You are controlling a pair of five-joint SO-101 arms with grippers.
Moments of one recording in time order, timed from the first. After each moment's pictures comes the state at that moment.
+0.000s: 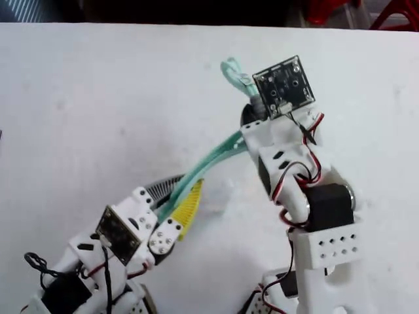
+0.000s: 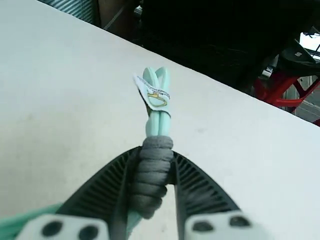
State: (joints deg) left arm 38.9 -102.9 68.4 52.9 -2.4; right arm -12.0 -47.2 22.2 62.3 17.4
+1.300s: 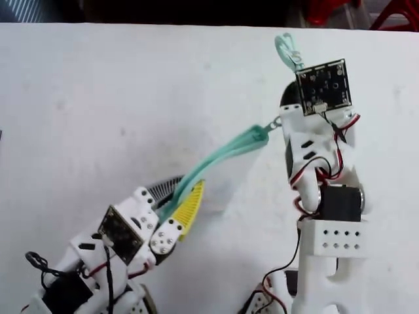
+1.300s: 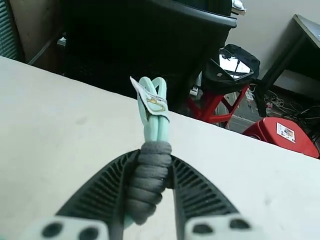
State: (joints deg) left arm 37.9 -102.8 68.3 53.6 -2.4; right arm 3.4 -47.7 32.4 42.3 20.4
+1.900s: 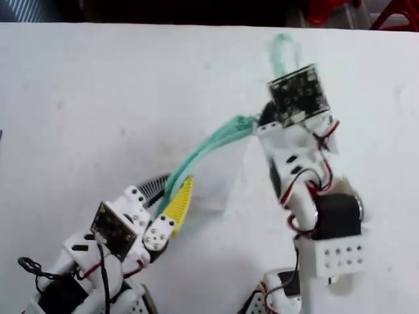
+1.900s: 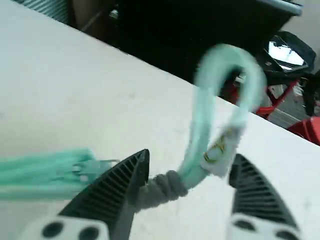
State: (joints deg) left arm 34.9 -103.7 67.8 56.0 -2.3; right arm -11.3 -51.4 22.4 63.6 21.0
